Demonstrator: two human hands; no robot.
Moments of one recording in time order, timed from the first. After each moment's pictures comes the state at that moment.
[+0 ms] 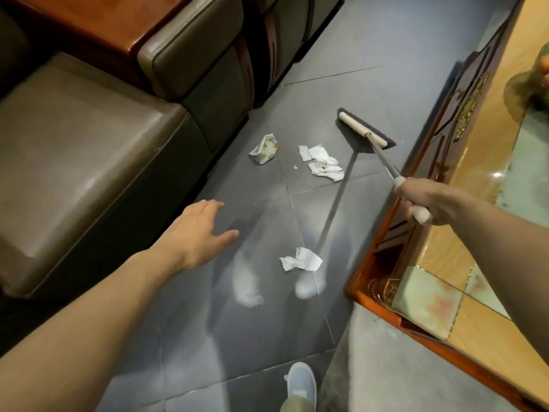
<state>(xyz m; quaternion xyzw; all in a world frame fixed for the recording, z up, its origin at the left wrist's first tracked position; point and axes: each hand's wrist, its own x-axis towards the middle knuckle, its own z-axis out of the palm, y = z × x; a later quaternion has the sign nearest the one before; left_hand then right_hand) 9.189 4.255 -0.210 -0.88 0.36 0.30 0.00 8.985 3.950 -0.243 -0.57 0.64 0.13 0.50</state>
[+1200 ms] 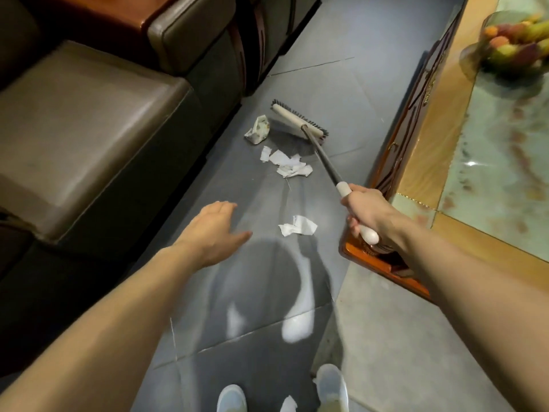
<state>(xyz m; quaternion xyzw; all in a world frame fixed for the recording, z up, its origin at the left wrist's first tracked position) 9.091 4.369 -0.208 -0.86 0.41 0.30 -0.02 8.922 4.174 -0.213 -0.57 0.59 0.02 0.58</state>
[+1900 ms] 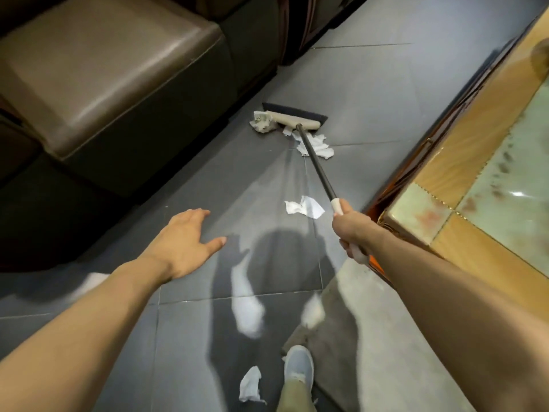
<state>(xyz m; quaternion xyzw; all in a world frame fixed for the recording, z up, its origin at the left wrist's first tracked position) 9.005 4.433 -0.246 -0.91 0.25 0.33 -0.06 8.874 4.181 -0.311 -0.67 0.53 0.20 0.49</state>
